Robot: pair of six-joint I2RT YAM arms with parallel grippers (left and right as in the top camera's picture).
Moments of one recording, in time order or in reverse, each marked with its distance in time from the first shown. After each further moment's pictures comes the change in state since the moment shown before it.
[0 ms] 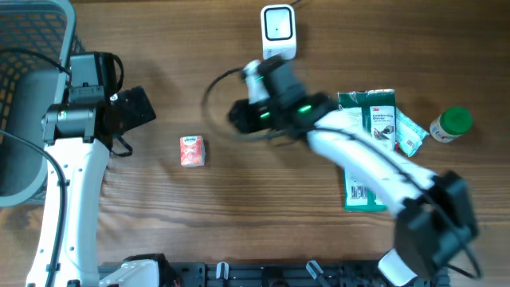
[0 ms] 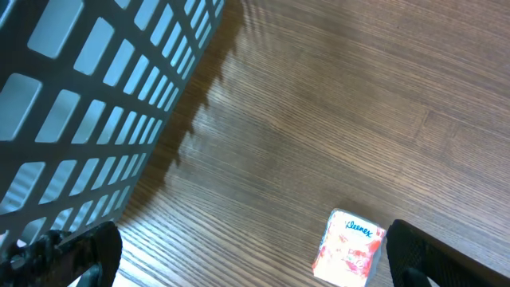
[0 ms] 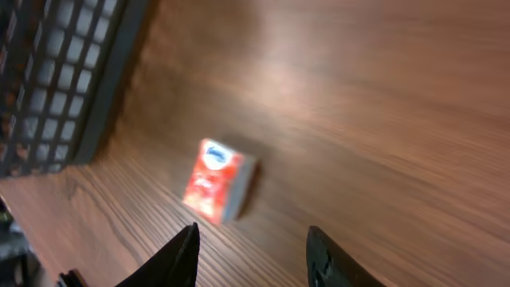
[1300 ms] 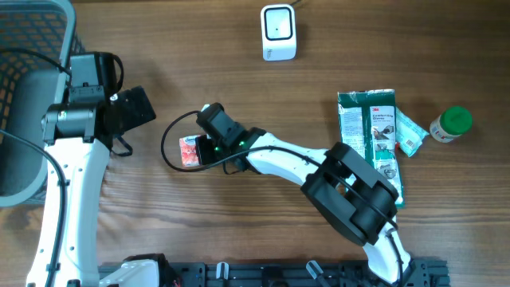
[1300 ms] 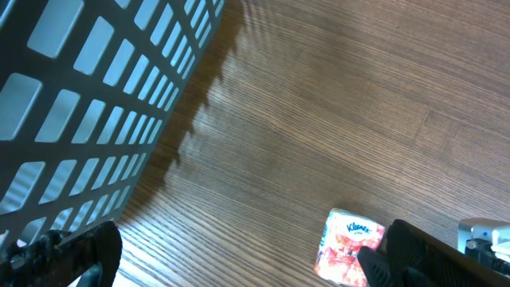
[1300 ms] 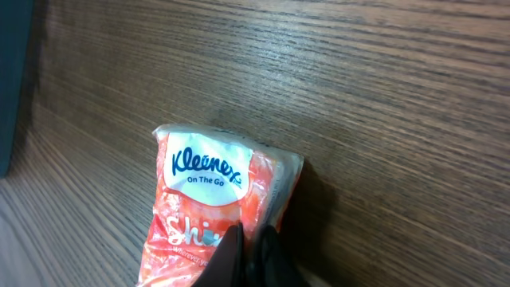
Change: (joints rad) left arm 0.000 0.000 0.000 0.000 0.000 0.000; right arm 0.176 0.341 -0.001 0.296 0.094 0.202
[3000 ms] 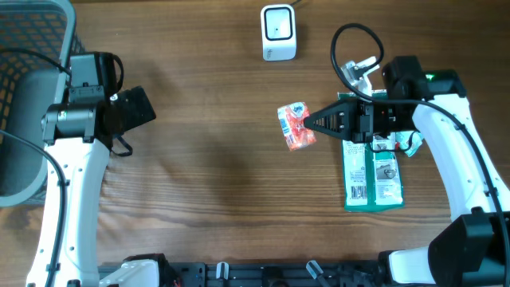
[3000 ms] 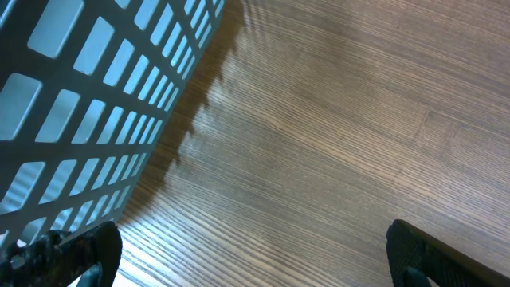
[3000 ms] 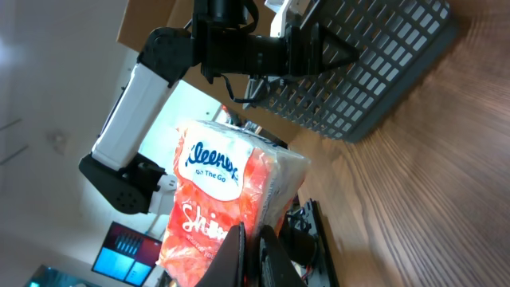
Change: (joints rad) left arm 0.000 0.000 0.000 0.000 0.000 0.000; right arm -0.809 -0.541 -0.006 -1.307 -1.353 -1.353
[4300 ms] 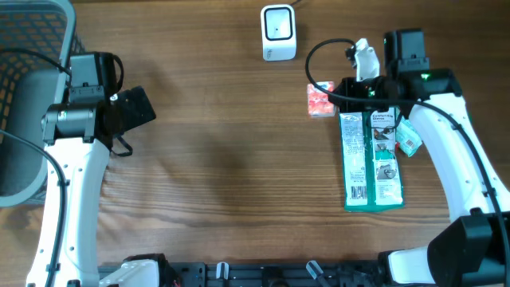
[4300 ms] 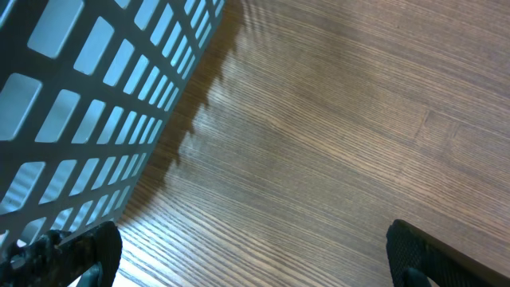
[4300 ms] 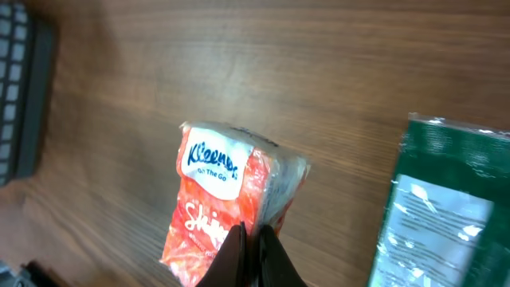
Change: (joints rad) left arm 0.000 0.000 0.000 0.000 0.000 0.000; right arm 0.029 -0.001 0.028 0.545 1.085 0.744
